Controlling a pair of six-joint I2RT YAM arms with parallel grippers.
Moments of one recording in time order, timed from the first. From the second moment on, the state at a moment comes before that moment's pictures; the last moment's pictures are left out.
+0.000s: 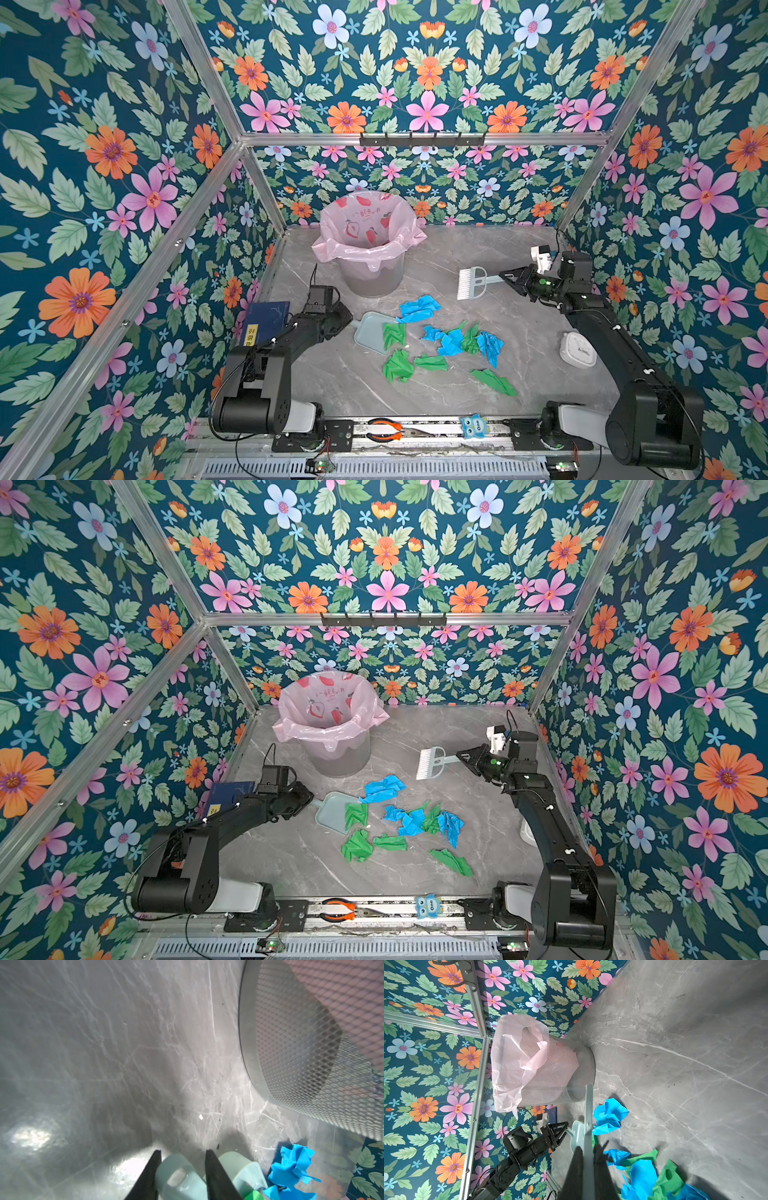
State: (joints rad) left arm -0.11 1.41 0.61 -0.18 0.17 -0.81; right arm -0.08 1.23 0.87 -0.20 -0.81 0.77
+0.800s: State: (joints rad) left arm -0.11 1.28 0.51 -0.13 0.06 -0.92; right arm -0.08 1.24 0.87 -0.20 -0.81 0.77
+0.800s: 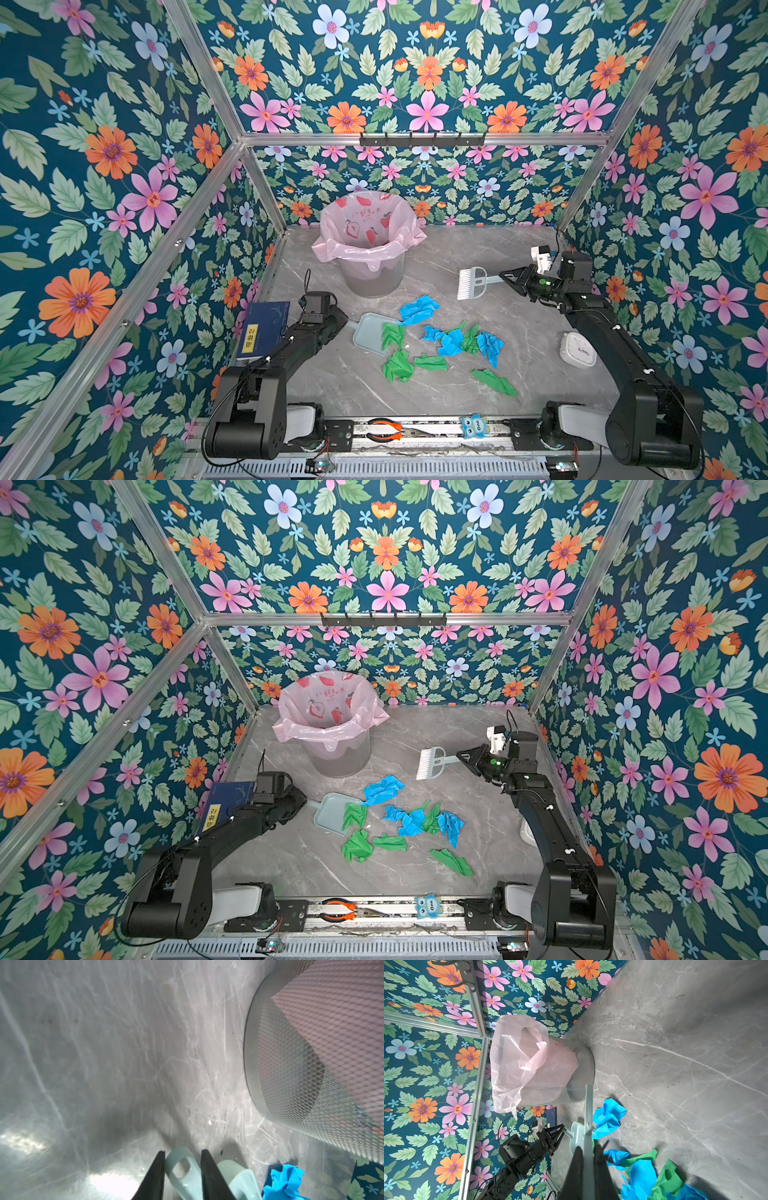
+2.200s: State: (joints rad) left arm -0.19 0.92 0.51 -0.50 -0.03 -0.94; right arm -0.08 1.22 0.89 -0.20 -0.81 0.77
